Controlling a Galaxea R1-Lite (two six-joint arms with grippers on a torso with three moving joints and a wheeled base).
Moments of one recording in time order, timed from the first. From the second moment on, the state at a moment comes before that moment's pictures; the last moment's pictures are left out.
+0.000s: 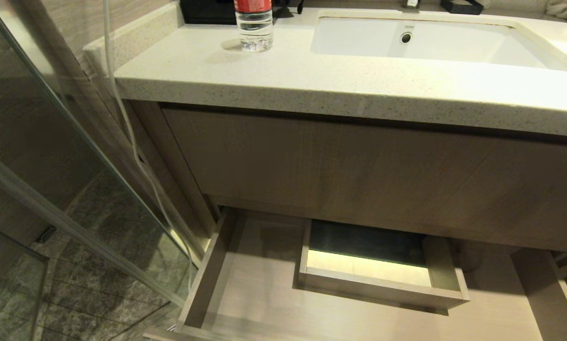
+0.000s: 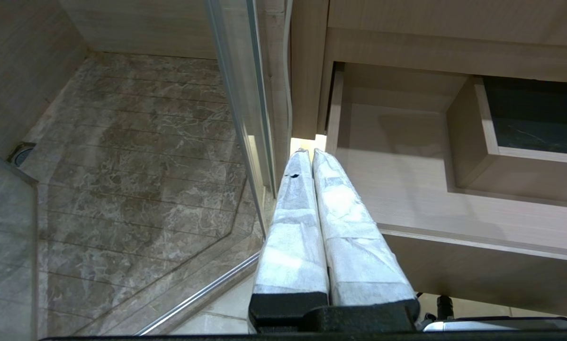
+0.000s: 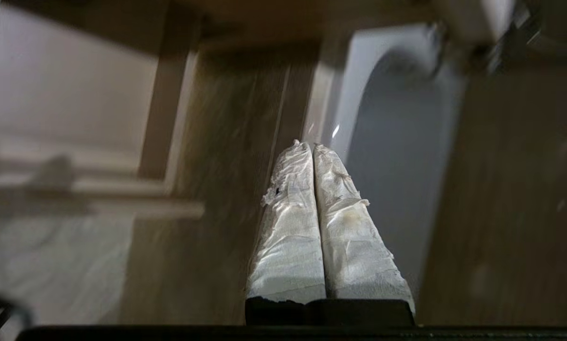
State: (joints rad) left arm 0.00 0.00 0.00 0.00 0.00 0.00; right arm -0.54 0.87 -1.12 0.62 -0.19 -0.86
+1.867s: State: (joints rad) left arm 0.00 0.00 0.00 0.00 0.00 0.00; right arm -0.75 1.85 -0.79 0.66 -0.48 -0.46
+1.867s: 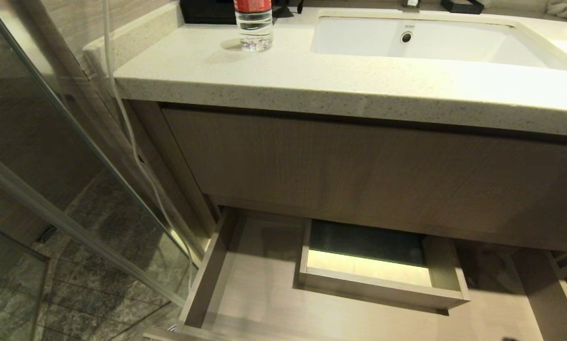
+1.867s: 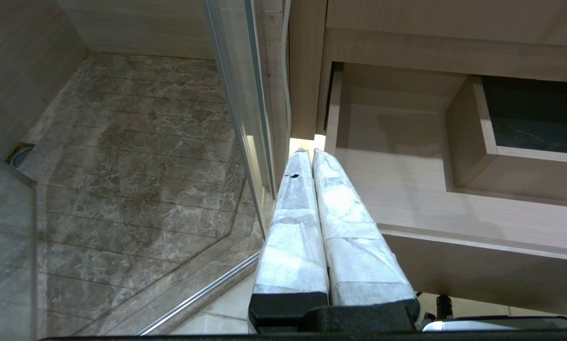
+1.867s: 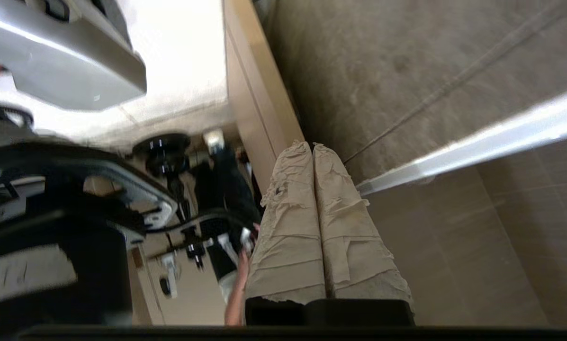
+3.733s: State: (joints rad) left arm 0.00 0.00 0.00 0.00 0.00 0.00; right arm -0.73 2.34 -0.78 0.29 -0.48 -0.46
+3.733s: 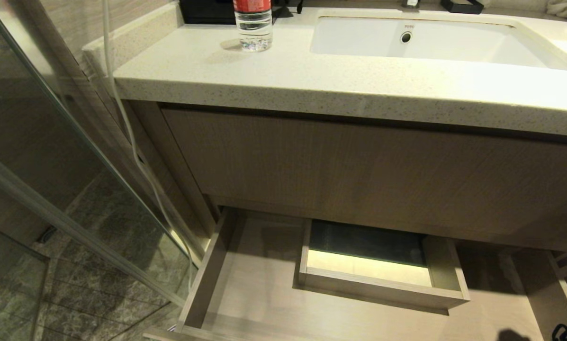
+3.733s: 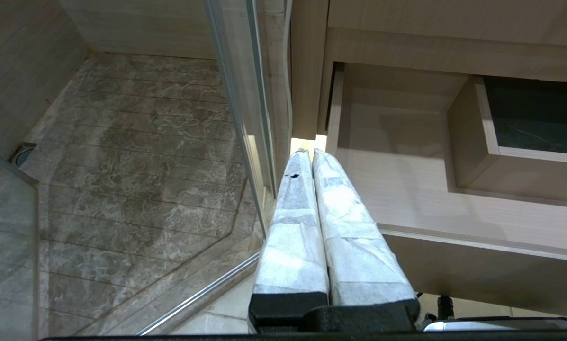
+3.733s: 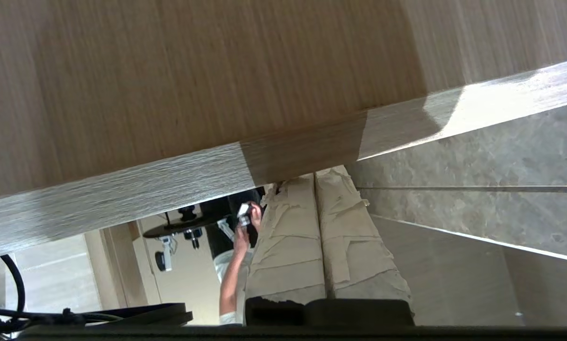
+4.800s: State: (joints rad) left arm 0.00 0.00 0.00 0.00 0.00 0.00; right arm -0.70 2.23 -0.82 0.13 -0.44 -0.47
